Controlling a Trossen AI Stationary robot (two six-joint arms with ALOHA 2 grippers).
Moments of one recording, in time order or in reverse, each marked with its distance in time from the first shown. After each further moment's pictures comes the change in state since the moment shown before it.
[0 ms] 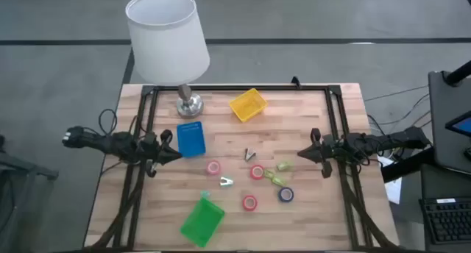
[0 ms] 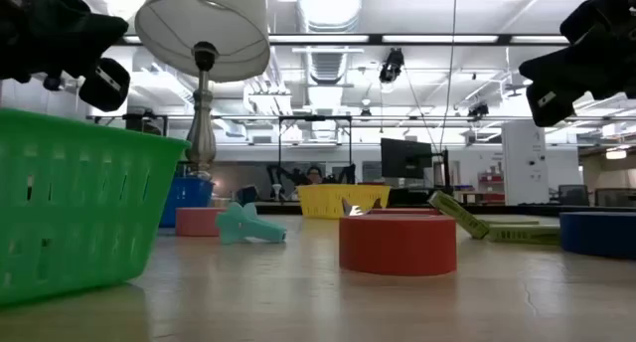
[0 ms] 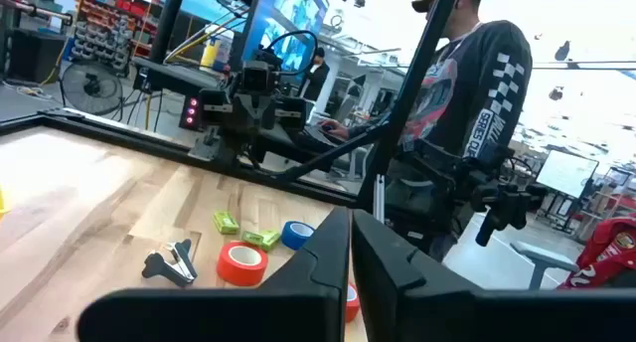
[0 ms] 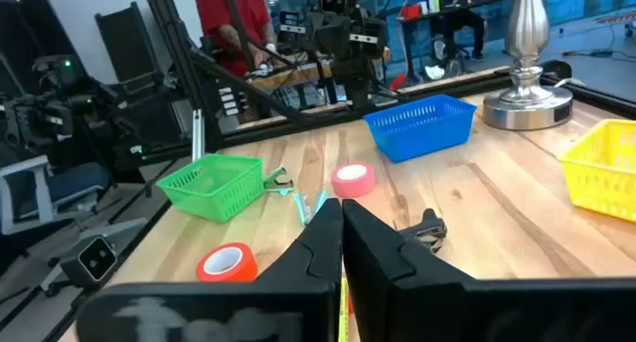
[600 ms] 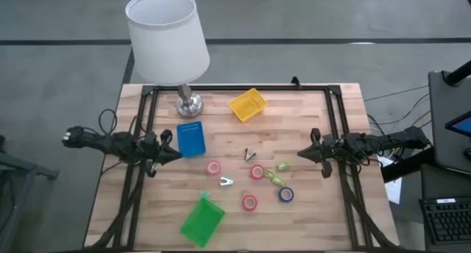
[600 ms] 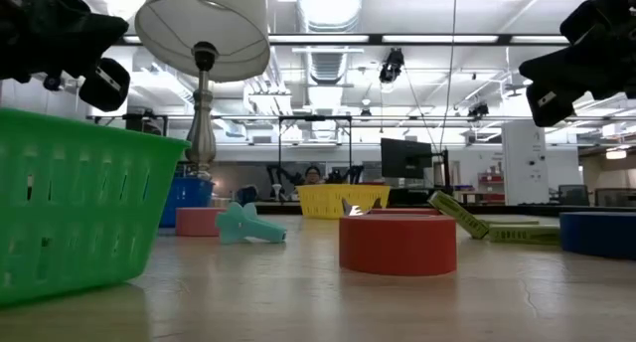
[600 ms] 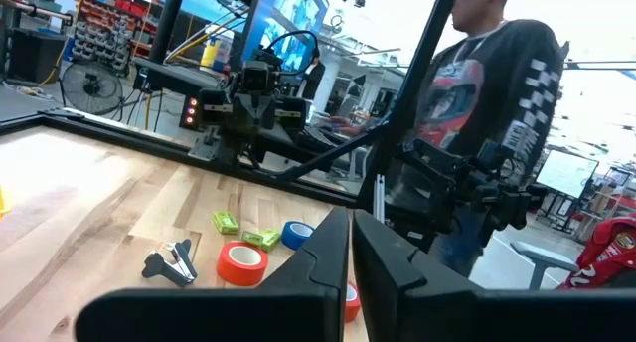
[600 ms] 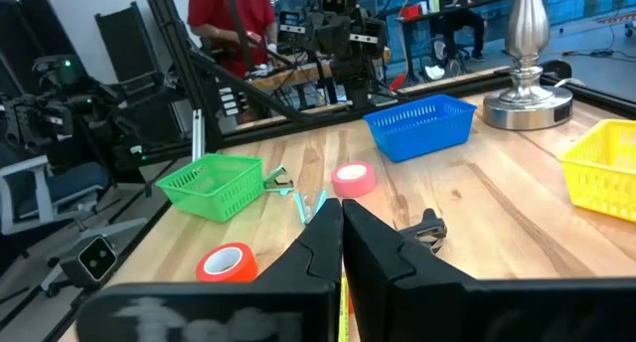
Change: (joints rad) left arm 0.000 0.000 0.000 0.000 0.000 0.000; right arm 0.000 0.000 0.000 0.000 0.000 0.000
